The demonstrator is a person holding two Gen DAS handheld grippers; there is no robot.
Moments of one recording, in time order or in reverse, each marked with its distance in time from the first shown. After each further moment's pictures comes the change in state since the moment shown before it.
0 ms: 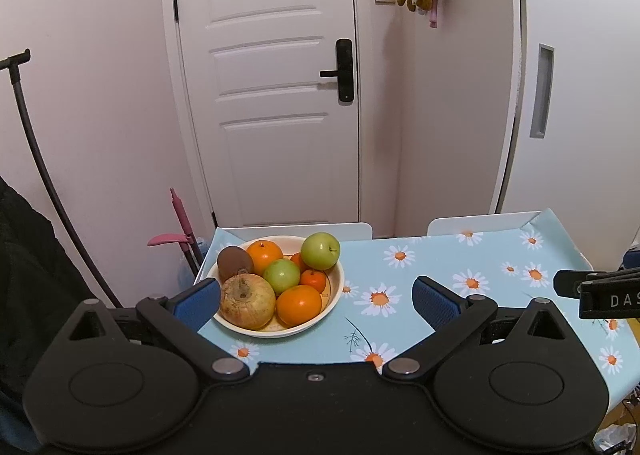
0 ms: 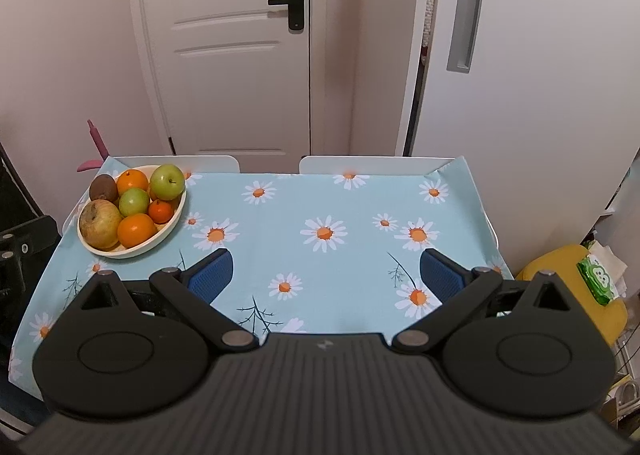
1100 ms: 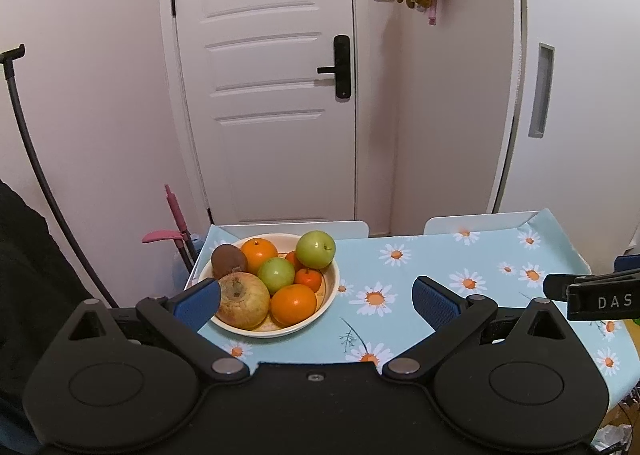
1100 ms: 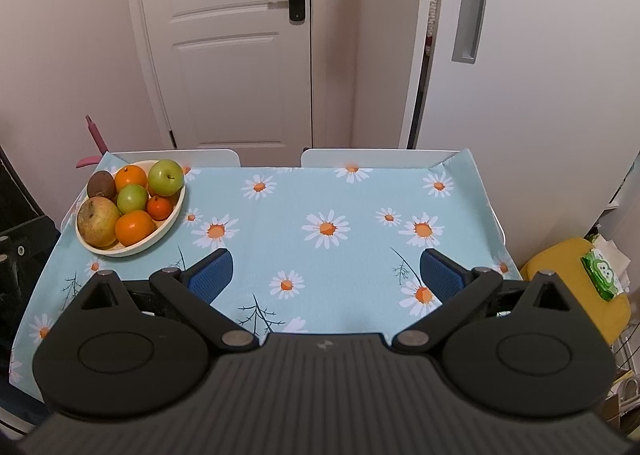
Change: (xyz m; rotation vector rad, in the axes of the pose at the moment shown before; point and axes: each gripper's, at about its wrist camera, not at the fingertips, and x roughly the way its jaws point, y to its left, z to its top) left arm 0.007 -0.001 0.002 -0.006 0.015 -0.008; right arm 0.012 0.000 0.002 0.007 0.026 0.005
